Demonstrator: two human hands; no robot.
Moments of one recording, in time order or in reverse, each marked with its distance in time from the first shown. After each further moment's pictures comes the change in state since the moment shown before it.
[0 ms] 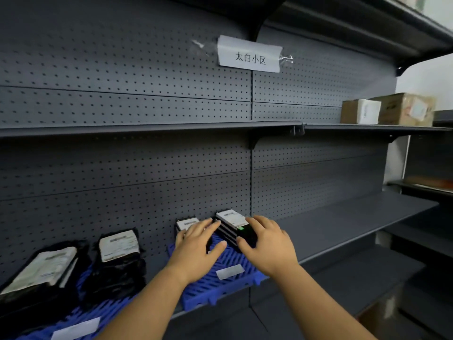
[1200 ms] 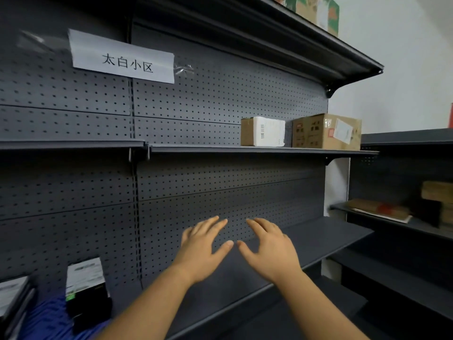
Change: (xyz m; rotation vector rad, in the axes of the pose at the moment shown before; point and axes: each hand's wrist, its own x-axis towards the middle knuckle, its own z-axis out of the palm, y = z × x) left_hand 0.257 0.325 0.178 -0.061 0.061 0.185; right_hand 0.103 0.401 -0.110 -0.038 0.136 0.038
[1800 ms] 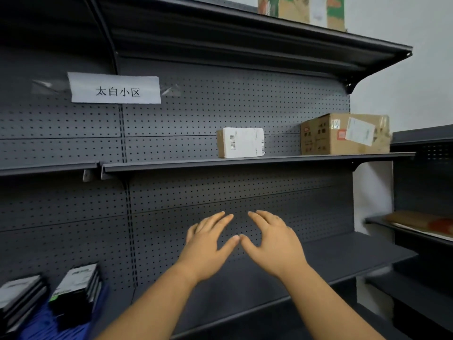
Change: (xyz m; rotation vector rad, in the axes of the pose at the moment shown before) left_hand 0.071 0.137 0.040 0.104 0.112 -0.109; right_hand 0.051 0.142 -0.054 0.181 0.045 -0.191
